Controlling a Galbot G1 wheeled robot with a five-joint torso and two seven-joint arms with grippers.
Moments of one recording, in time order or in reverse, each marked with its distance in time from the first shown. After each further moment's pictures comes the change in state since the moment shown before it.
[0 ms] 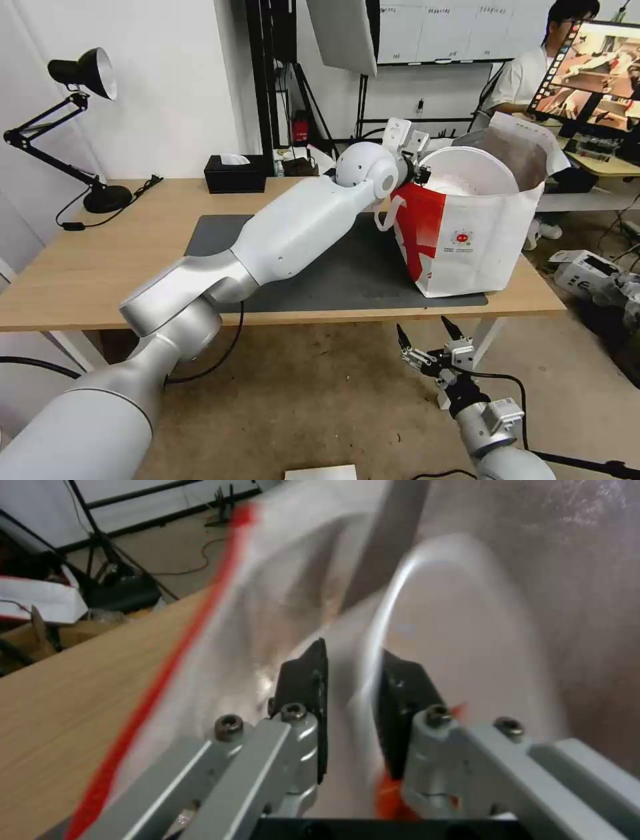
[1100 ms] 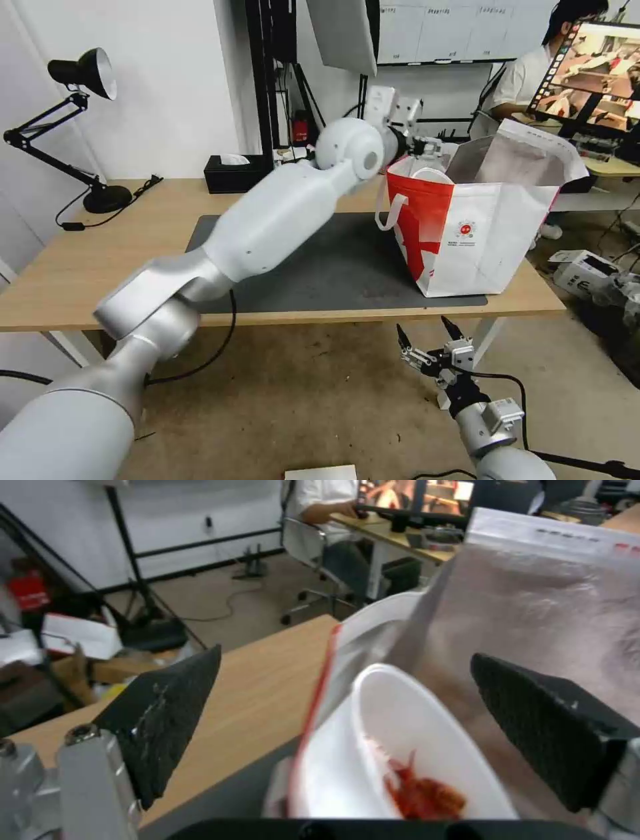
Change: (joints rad) left arm 0.028 0.188 -0.074 -0.282 -0.111 -0.035 -0.135; right arm 0.000 0.000 0.000 0.000 0.000 0.000 0.000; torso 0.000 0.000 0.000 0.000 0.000
